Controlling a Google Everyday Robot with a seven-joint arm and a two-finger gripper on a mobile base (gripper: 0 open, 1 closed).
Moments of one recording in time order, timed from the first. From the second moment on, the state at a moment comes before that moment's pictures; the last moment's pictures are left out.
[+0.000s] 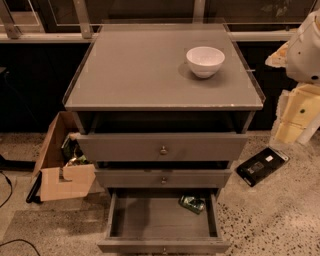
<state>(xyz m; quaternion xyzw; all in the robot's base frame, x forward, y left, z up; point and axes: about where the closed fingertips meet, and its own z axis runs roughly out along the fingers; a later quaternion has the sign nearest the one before) 0.438 -0.217 0.976 -0.60 0.78 -0.03 0.16</state>
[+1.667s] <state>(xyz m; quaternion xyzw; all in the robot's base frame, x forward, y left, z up) 0.428 -0.211 0.913 -0.57 0.77 0.04 0.29</state>
